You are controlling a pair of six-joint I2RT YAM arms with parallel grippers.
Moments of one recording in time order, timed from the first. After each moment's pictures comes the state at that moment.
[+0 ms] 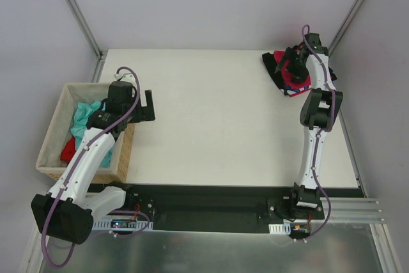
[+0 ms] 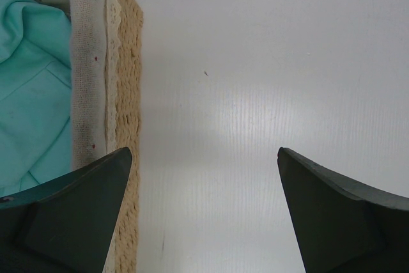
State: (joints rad) left arm -0.22 1.04 0.97 -0.67 -0.11 -0.25; right arm -0.11 2.56 2.45 -0.96 -0.17 0.38
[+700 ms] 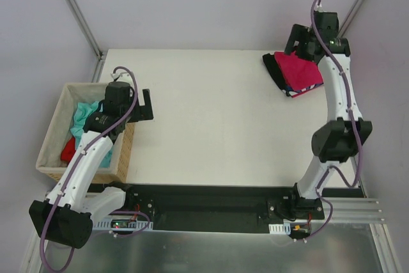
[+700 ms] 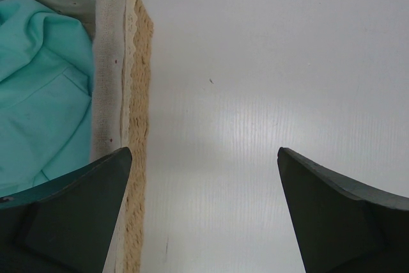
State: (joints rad) left arm -0.22 1.00 0.97 -0.68 -0.14 -0.25; right arm -0.01 1.92 2.06 -0.88 0.09 0.22
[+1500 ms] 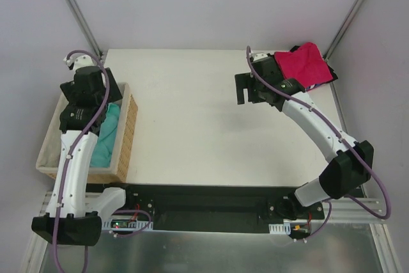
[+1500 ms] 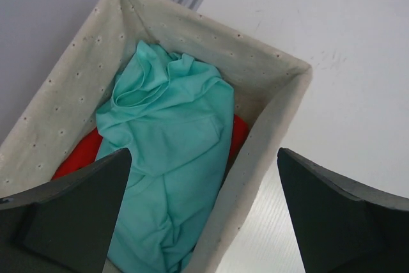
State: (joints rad) left arm -0.03 1.00 1.24 -0.78 -0.46 -0.23; right arm 0.51 1.50 1.42 -0.72 0.19 0.22
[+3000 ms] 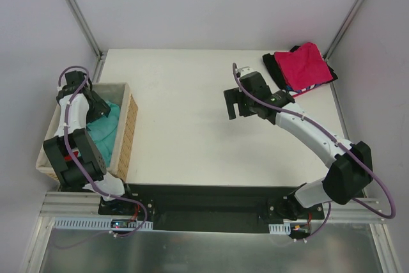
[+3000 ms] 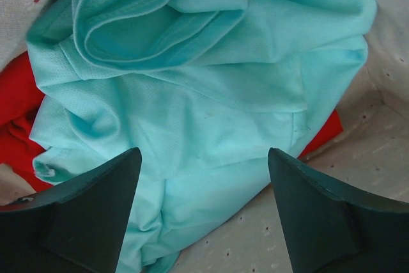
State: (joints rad) left arm 0.40 1.52 1.19 -0.82 -0.15 -0.41; right arm 0.64 1.45 1.25 -0.64 0.18 0.22
